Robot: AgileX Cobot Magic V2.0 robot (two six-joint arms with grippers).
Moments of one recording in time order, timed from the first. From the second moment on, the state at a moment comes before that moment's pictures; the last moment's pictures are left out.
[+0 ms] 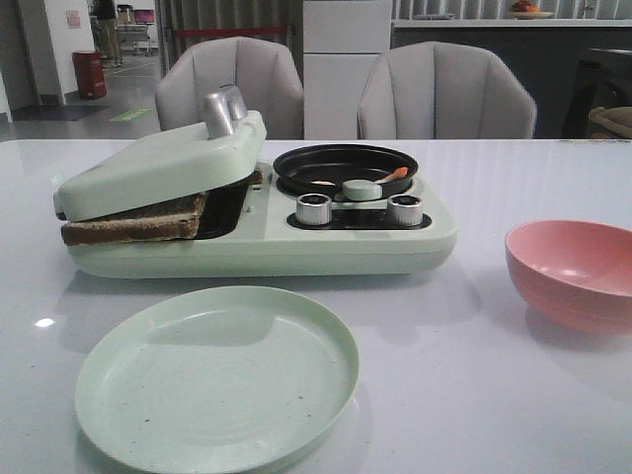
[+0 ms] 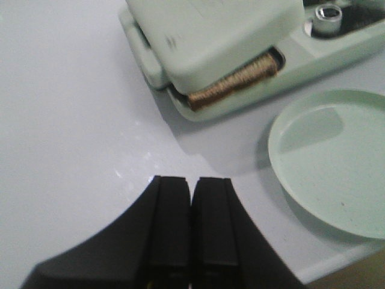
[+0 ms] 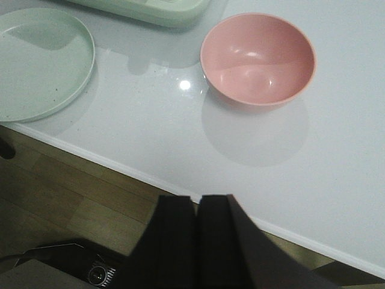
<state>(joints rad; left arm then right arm) -0.21 0.42 -0.42 -0.09 0.53 0.26 0.36 0.40 -0.66 -0.01 1.06 0.07</state>
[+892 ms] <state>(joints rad) -0.16 0.00 0.00 -0.01 0.17 -0.03 0.36 0.40 -0.66 -0.02 1.06 0.08</state>
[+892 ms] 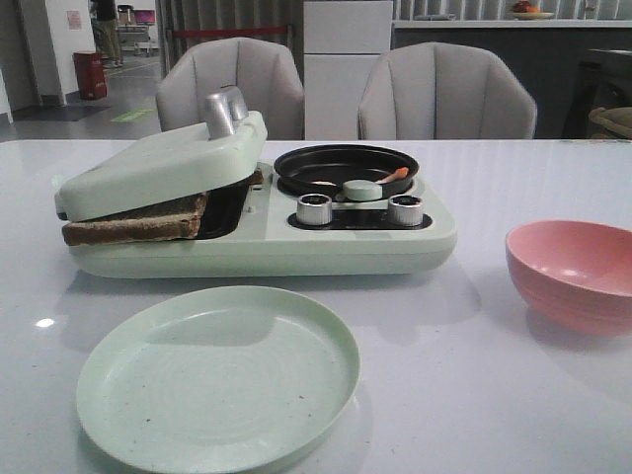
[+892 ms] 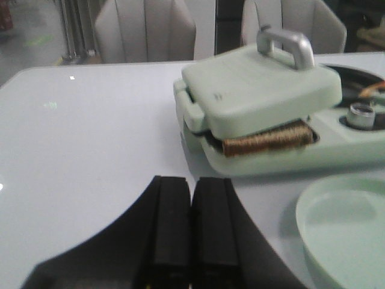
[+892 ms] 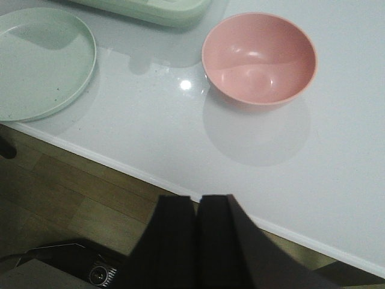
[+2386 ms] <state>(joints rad) -0.06 0.00 0.00 0.05 0.00 -0.12 0.36 0.40 -0.66 -0.02 1.06 0.08</state>
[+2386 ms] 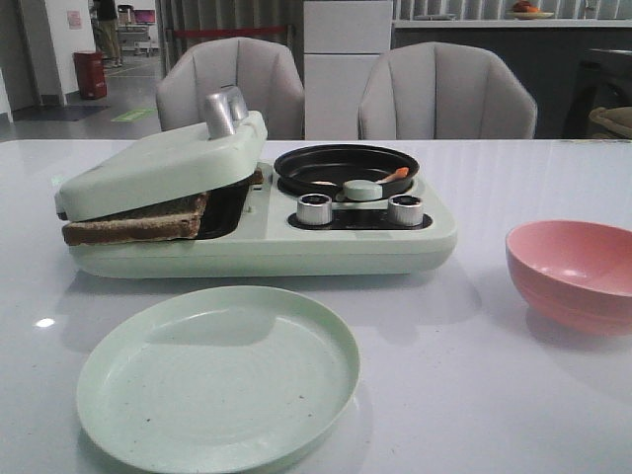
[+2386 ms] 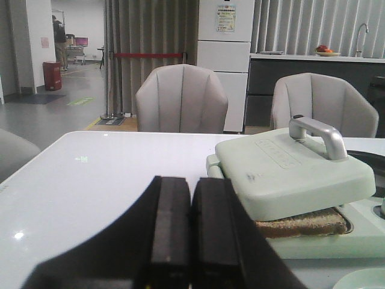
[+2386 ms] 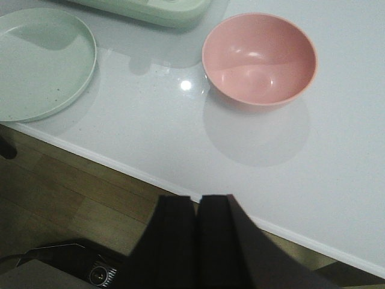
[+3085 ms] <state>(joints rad) -0.06 0.00 0.00 0.05 0.00 -0.12 0.18 0.21 -0.47 -0.10 0.76 0.07</state>
